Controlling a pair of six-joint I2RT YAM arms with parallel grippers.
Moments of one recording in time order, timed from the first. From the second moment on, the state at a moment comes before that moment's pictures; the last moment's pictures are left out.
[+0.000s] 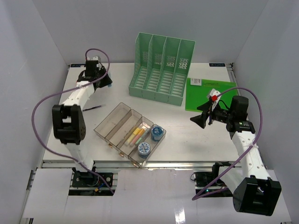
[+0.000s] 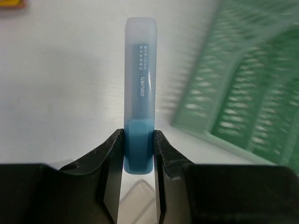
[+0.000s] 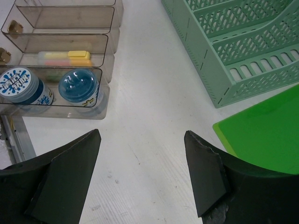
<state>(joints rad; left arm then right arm) -0.06 1.85 1.49 -0.30 0.07 -0.40 -0.07 0.94 0.71 -0.32 -1.05 -0.47</state>
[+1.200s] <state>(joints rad) -0.60 1.18 0.70 -0.43 0.21 -0.37 -0.07 0.93 0.71 -0.32 -1.08 -0.48</state>
